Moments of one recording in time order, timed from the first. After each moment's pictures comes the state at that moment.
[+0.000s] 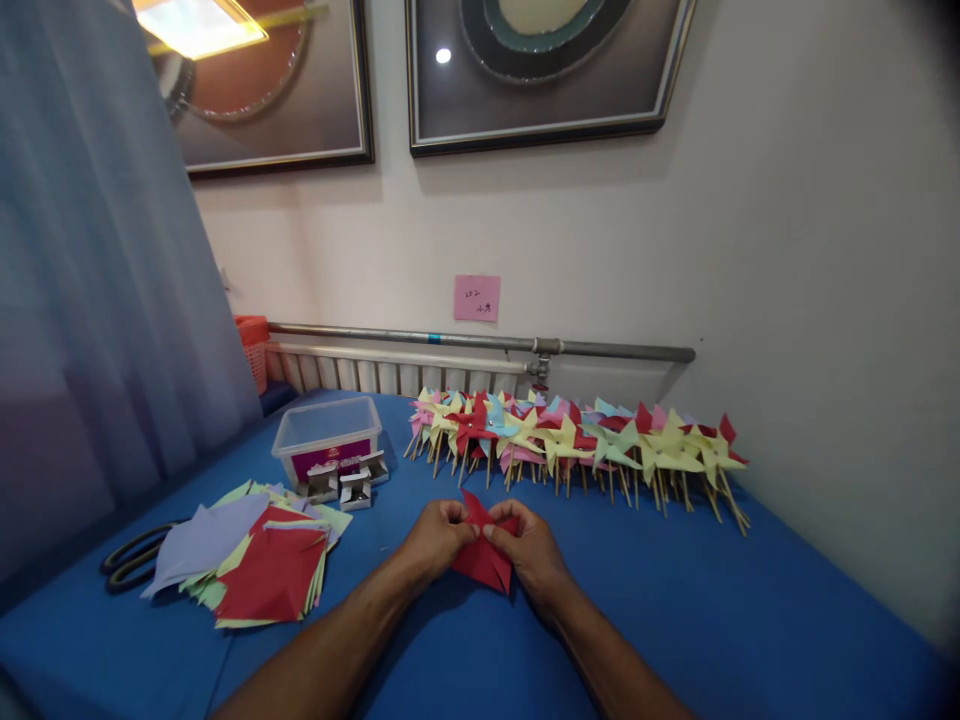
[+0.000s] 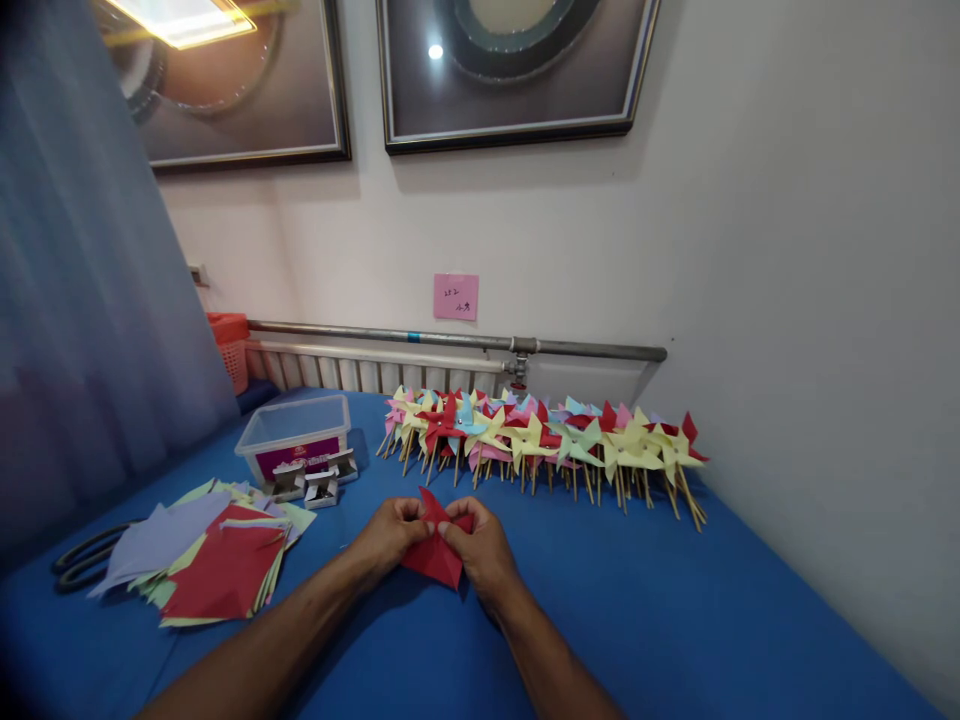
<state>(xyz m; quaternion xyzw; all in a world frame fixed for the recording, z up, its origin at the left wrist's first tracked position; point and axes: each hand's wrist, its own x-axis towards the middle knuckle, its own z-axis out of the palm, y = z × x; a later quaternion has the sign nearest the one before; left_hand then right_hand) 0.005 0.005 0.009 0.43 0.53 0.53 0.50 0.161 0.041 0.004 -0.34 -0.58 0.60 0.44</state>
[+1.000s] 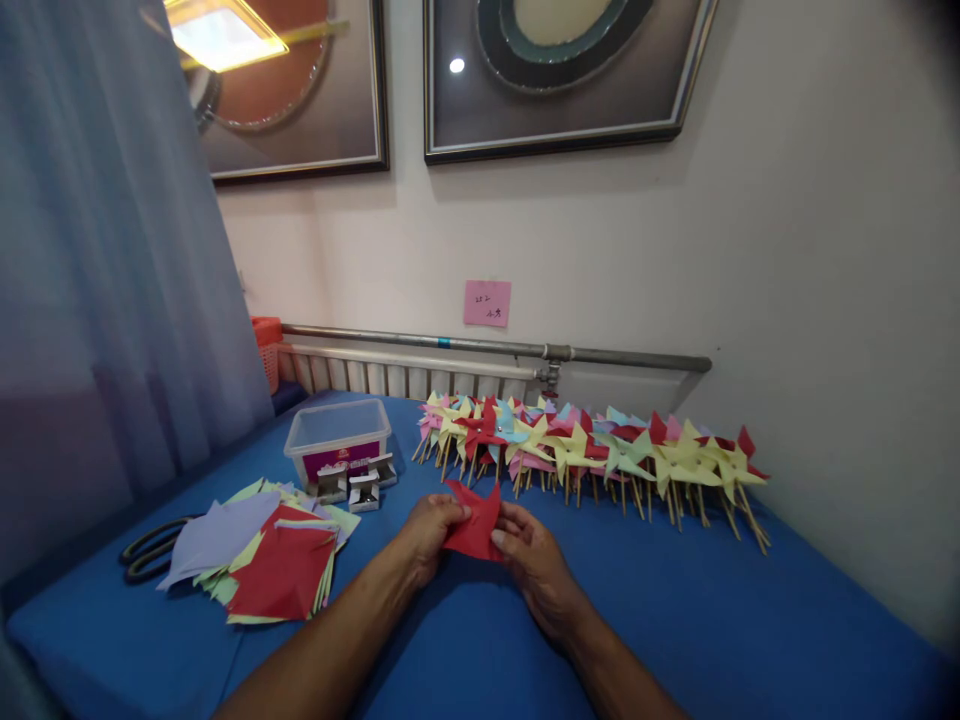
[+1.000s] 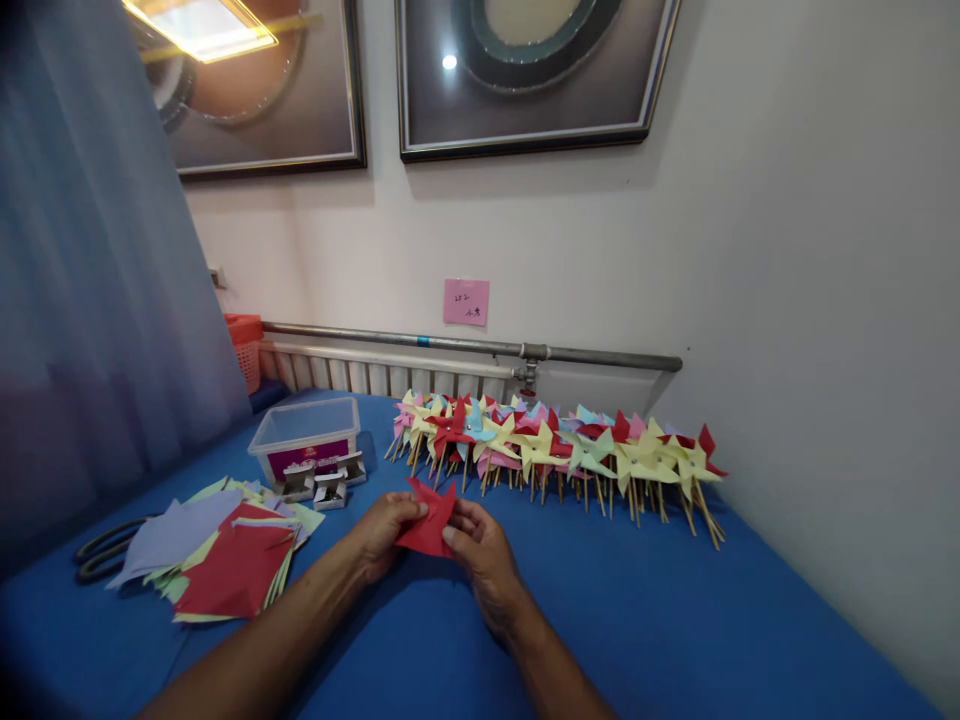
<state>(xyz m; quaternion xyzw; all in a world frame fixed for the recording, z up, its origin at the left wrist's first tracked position) -0.008 0.003 0.022 0.31 0.45 0.63 0.55 0.155 0.028 0.015 -0.21 -0.50 0.71 0.44</state>
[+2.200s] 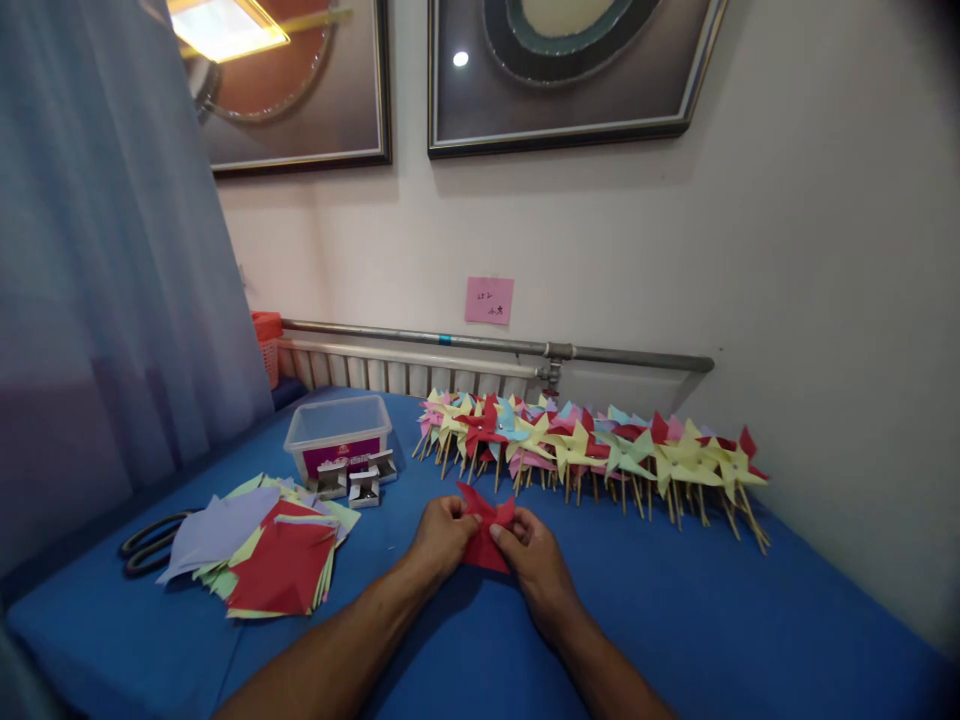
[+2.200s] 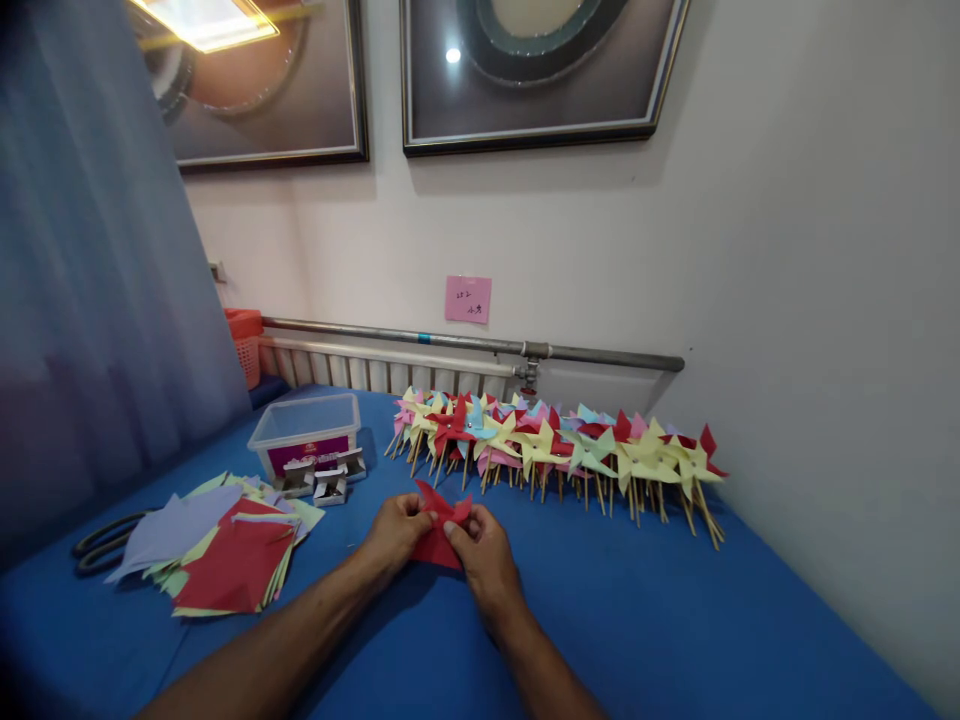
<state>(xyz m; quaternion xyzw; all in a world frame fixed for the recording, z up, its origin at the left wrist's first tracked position) 0.007 0.012 0.004 0.37 0.56 0.61 0.43 0.153 0.036 0.002 -0.32 -0.53 0.63 0.46</state>
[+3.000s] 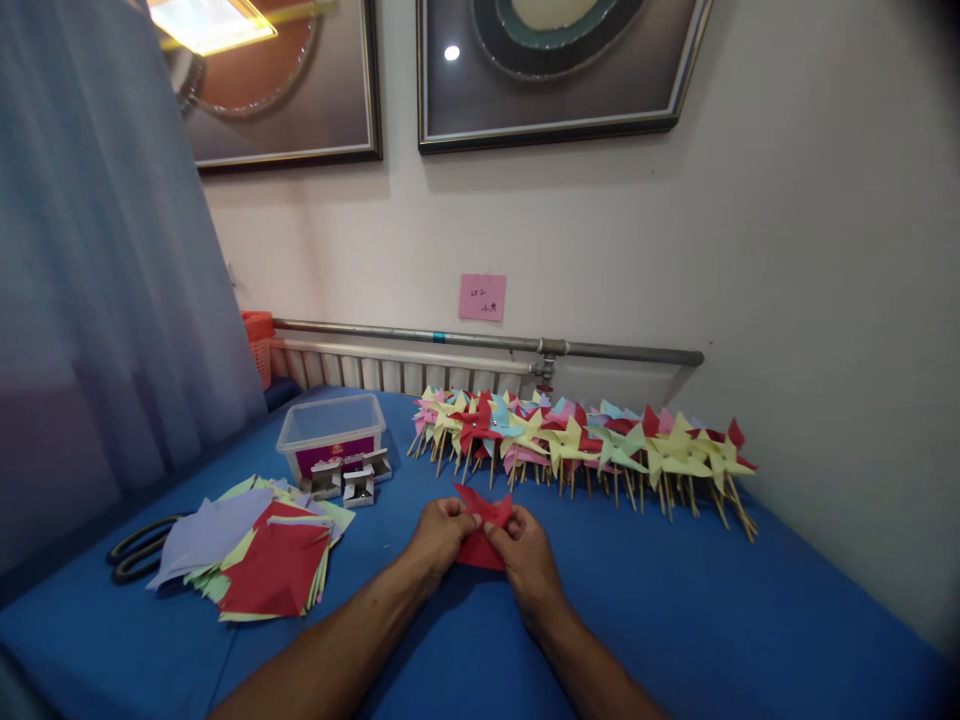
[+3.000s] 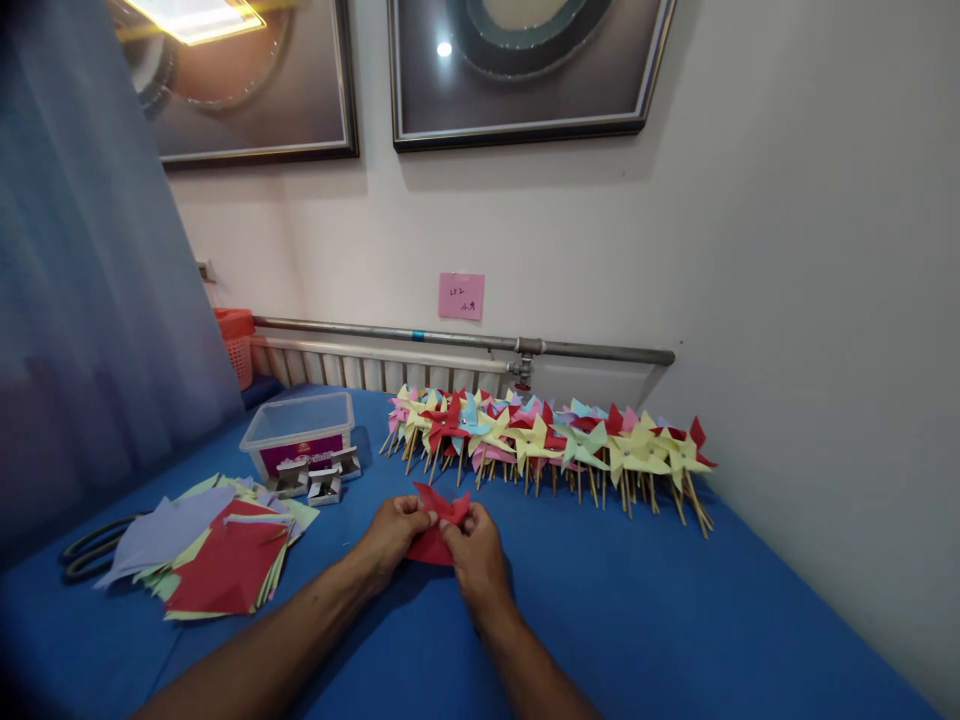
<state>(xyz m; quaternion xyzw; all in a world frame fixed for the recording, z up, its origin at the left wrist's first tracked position) 0.013 0.005 0.006 0.34 0.50 0.62 0.51 0.145 0.041 -0.015 -0.36 -0.54 0.58 0.49</state>
